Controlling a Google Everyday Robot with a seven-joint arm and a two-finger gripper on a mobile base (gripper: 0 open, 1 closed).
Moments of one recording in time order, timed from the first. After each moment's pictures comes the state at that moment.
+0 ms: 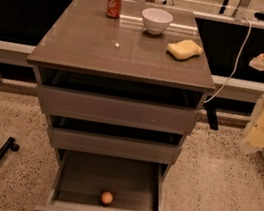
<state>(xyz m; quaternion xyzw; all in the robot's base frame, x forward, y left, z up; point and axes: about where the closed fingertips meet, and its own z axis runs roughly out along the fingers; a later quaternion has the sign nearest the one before) 0.438 -0.217 0.976 -0.60 0.78 -0.03 0.16</state>
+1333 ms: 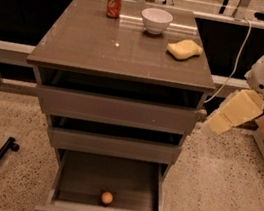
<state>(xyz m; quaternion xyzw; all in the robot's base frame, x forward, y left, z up) 0.463 -0.198 0.948 -0.44 0.87 0.03 0.22</state>
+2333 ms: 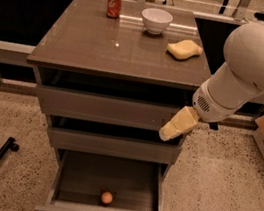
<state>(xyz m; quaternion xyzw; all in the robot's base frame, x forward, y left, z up) 0.511 -0.169 0.820 -0.30 0.95 0.03 0.13</state>
